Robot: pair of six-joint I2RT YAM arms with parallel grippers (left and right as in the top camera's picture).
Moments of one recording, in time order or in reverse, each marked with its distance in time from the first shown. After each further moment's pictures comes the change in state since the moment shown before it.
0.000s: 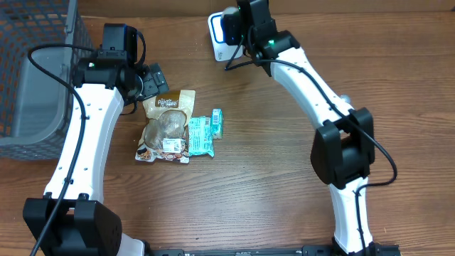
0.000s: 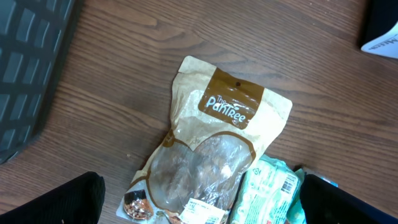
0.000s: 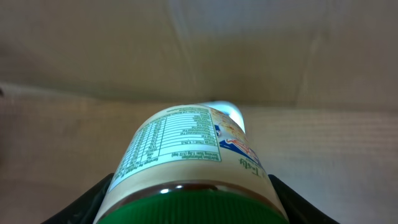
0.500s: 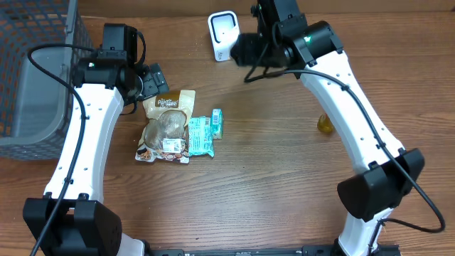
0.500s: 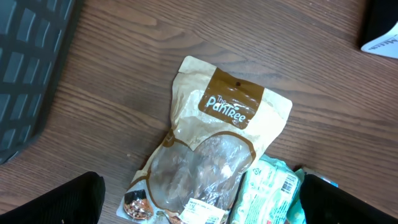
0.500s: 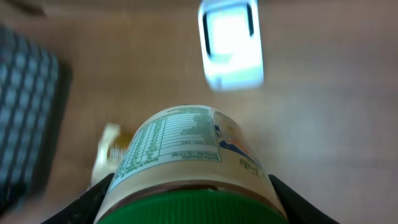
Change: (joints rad) left arm 0.000 0.000 0.000 0.000 0.000 0.000; right arm 0.000 -0.297 0.000 -0.577 -0.196 0.056
